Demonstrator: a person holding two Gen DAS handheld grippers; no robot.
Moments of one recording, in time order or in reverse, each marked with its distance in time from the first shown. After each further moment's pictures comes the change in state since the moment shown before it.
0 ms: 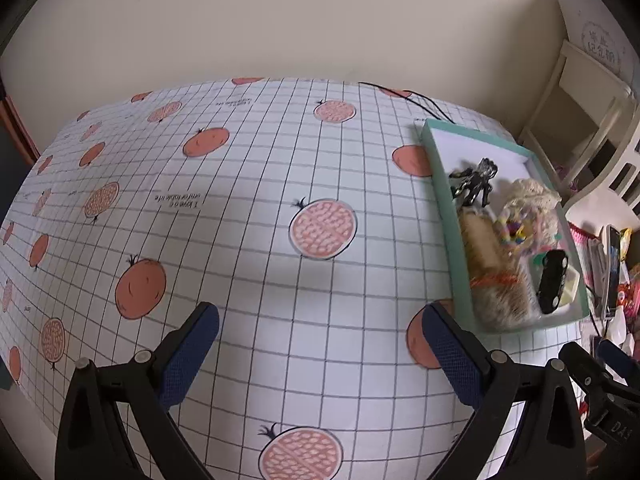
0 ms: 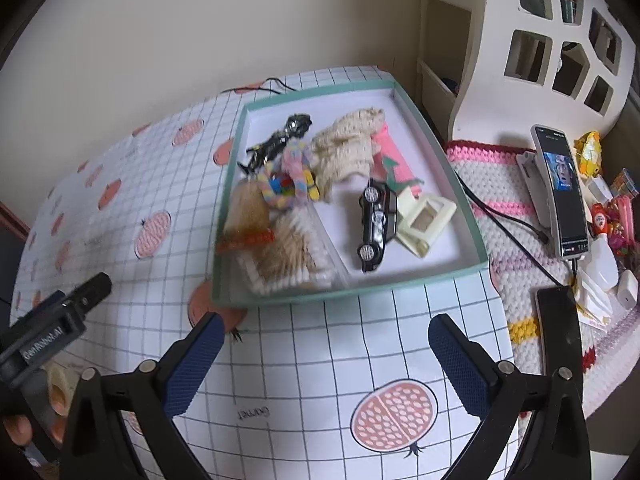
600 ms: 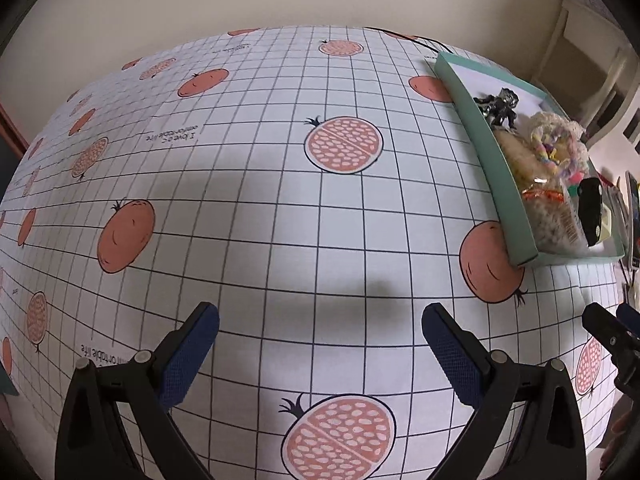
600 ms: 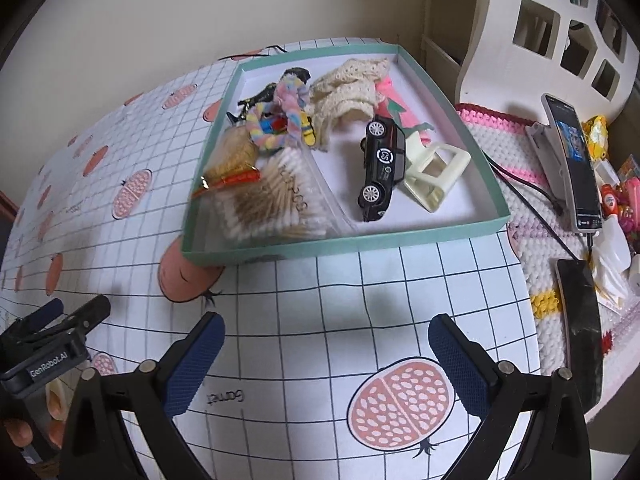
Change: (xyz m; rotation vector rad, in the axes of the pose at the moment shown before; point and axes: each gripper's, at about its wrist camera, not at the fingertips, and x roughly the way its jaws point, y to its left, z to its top) left arm 0.043 0.013 -0.046 0.064 0.100 0.017; right arm 0.034 0.001 -0.031 -0.028 0.037 -0.028
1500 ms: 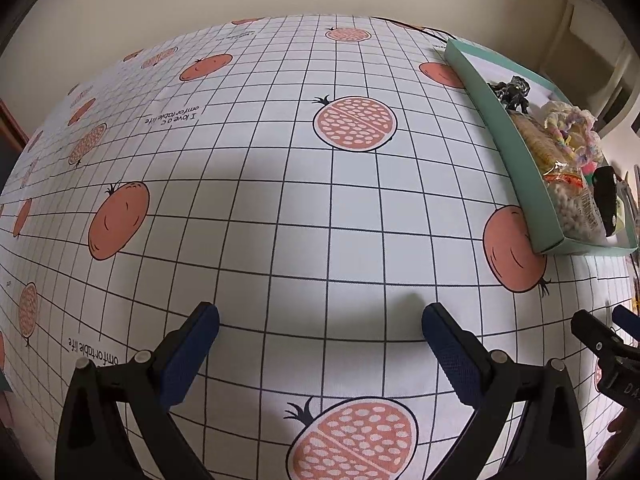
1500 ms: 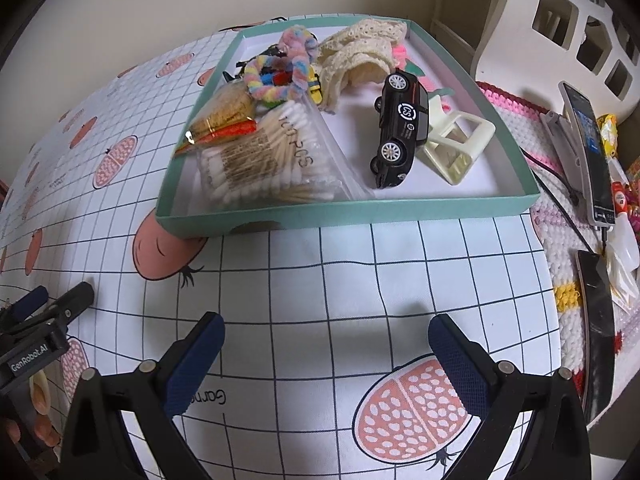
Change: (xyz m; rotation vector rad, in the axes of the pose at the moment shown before) left arm 0.014 0.006 -0.010 -0.011 0.003 0.008; right arm 0.031 0.009 -0.010 -0.035 0.053 -0.030
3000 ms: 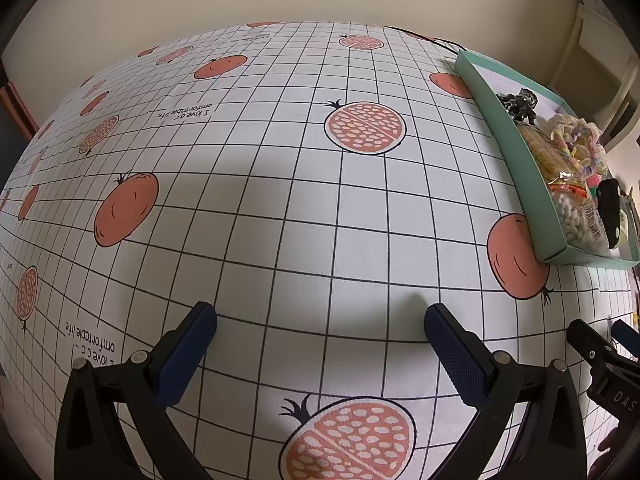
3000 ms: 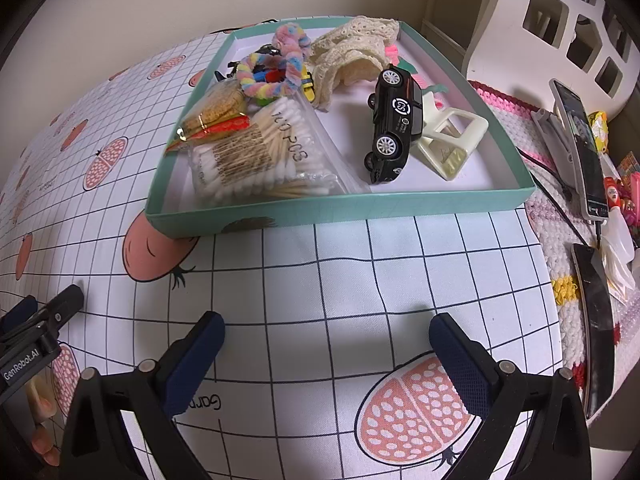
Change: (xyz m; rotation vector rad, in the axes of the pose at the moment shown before) left arm -0.005 0.001 -0.009 -0.043 -0.033 0.014; right arm -0.001 0.014 -0.008 0.017 -0.024 -0.035
